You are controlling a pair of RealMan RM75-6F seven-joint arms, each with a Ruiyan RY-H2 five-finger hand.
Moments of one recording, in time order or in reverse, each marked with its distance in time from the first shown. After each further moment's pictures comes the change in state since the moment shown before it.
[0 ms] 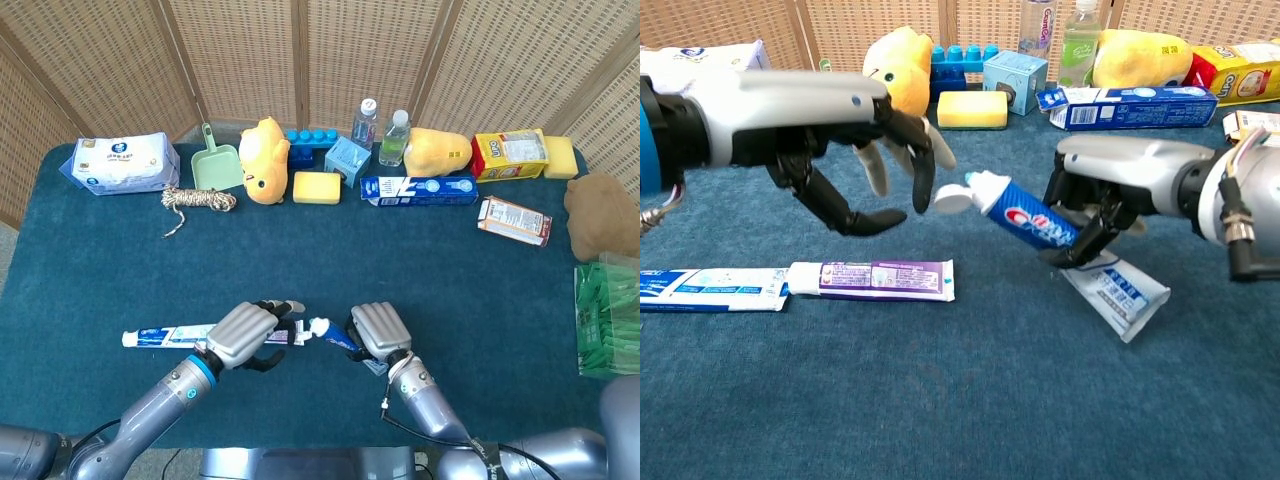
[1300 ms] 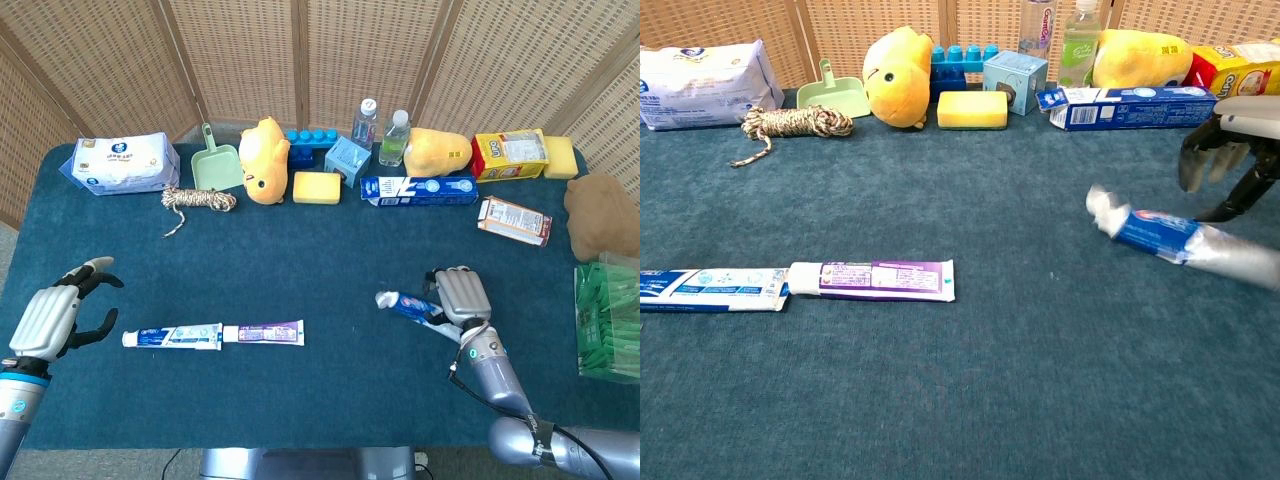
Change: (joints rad) left arm 0.488 0.399 0.095 0.060 0.270 0.325 -0.394; right arm -0.126 0.199 -0.010 0.209 -0.023 -0.094 0.050
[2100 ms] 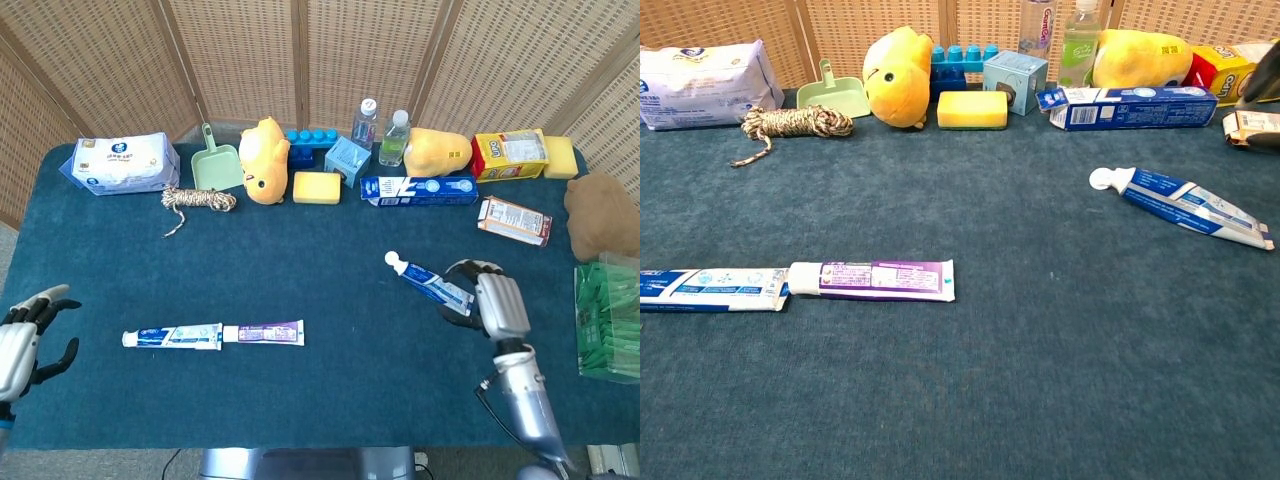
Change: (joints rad) left arm 0.227 -0.081 0.075 0.172 0.206 0.181 0.008; right arm -0.278 0.024 0.003 -0.040 -0.469 0.285 0.418
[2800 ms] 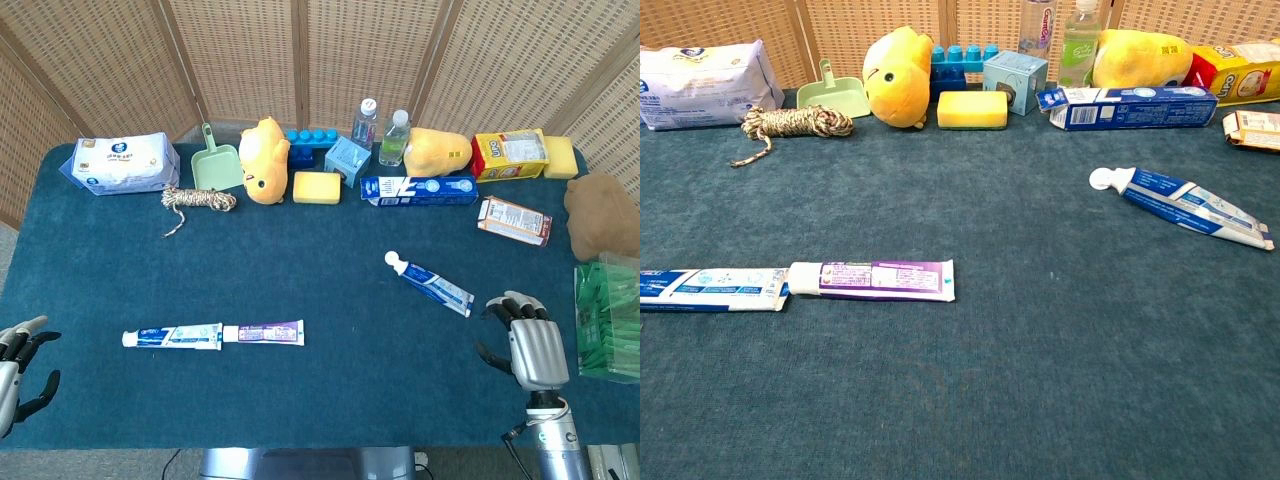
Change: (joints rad) left arm 0.148 -0.058 0.037 0.080 0.121 0.117 0.069; right arm -0.209 -0.009 -0.117 0.064 -0.226 0.162 -0.153
